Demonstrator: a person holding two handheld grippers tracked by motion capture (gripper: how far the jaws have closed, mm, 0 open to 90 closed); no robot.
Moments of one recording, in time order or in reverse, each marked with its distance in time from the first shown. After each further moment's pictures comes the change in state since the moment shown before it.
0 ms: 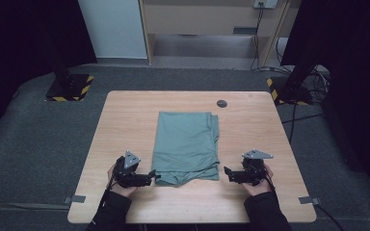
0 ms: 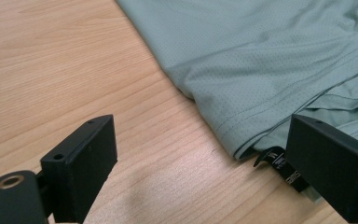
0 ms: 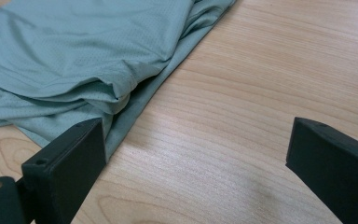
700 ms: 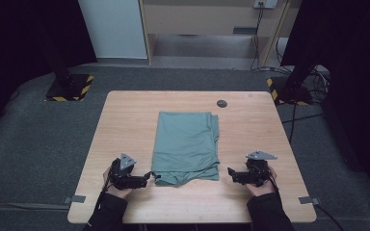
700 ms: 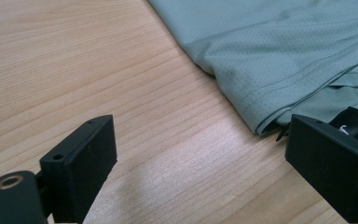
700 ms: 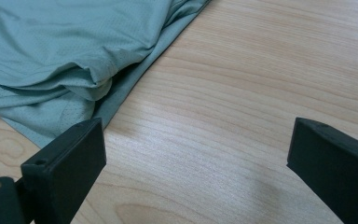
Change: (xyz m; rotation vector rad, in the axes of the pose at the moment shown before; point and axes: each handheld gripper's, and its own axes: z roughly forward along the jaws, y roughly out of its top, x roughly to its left) left arm 0.010 -0.012 -0.003 0.033 0.015 -0.021; right arm -0.011 -0.006 -0.003 0.018 -0.012 0.018
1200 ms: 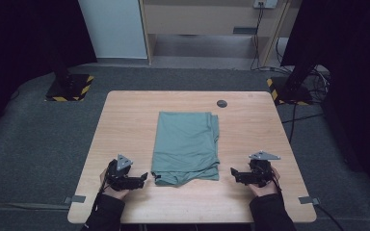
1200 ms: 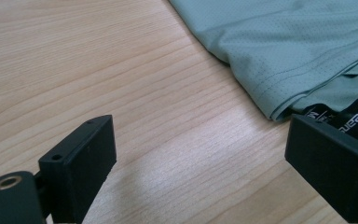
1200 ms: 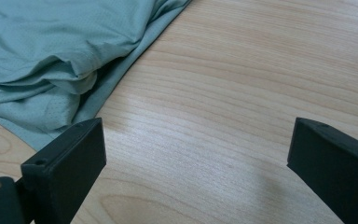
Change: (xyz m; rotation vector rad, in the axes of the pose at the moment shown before) left arm 0.008 -0.007 -0.004 0.011 0.011 -0.016; right arm -0.009 -0.004 -0.003 0.006 -0.012 0.022
